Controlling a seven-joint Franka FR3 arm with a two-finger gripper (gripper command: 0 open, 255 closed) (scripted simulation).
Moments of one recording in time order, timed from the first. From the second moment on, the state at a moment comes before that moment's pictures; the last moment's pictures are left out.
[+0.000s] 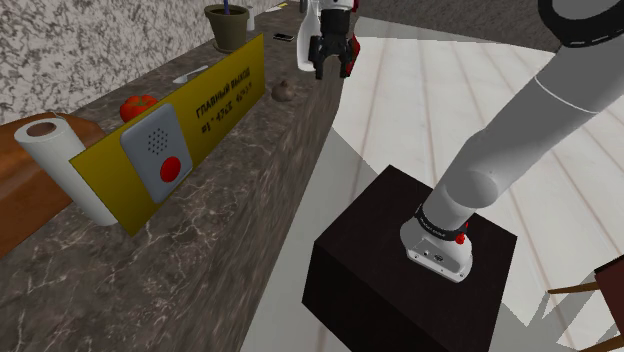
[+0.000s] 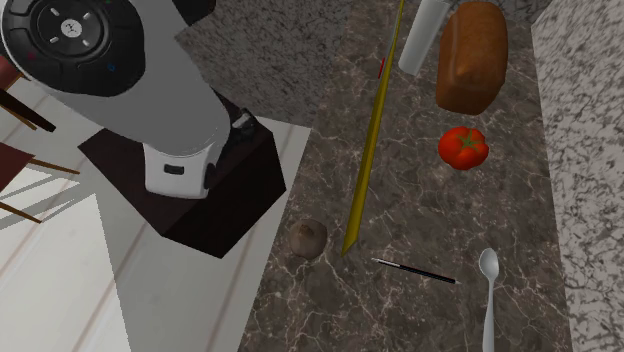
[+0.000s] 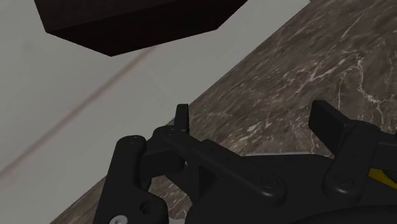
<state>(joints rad) 0.01 -0.16 -0.09 -1.95 0.16 1.53 0.12</state>
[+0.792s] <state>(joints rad) -0.07 0.50 -0.12 -1.27 0.40 1.30 0.12</state>
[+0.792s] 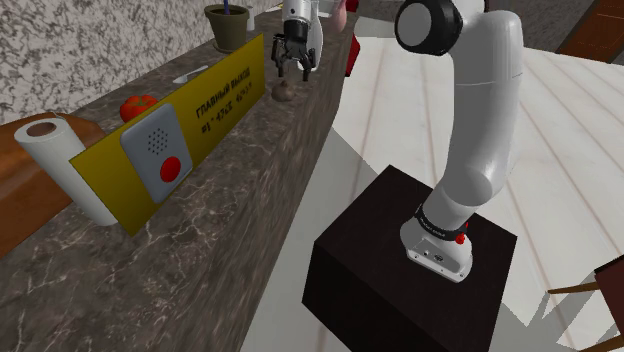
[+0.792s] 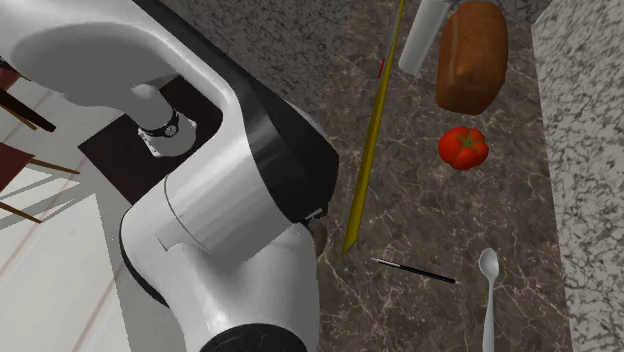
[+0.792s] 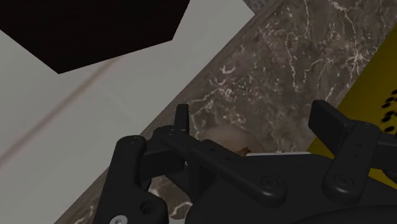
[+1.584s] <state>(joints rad) -0.10 0.68 -0.11 -1.14 0.45 1.30 0.11</state>
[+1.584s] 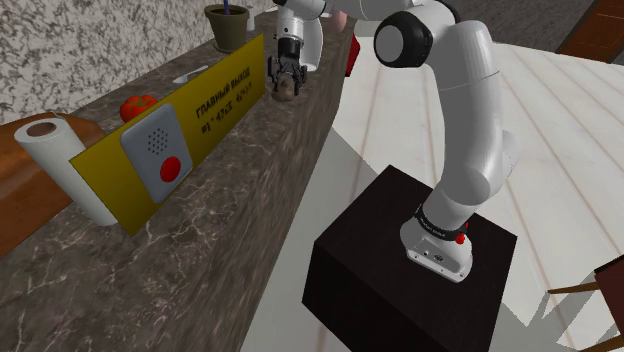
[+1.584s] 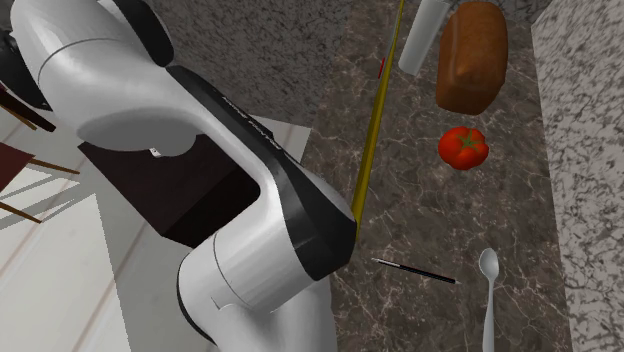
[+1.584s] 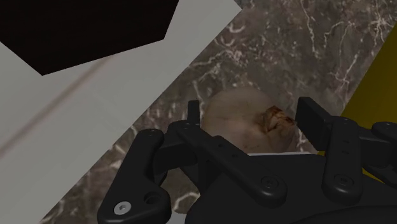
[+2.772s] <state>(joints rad) -0.11 0.68 -0.10 -1.04 0.46 1.20 0.16</state>
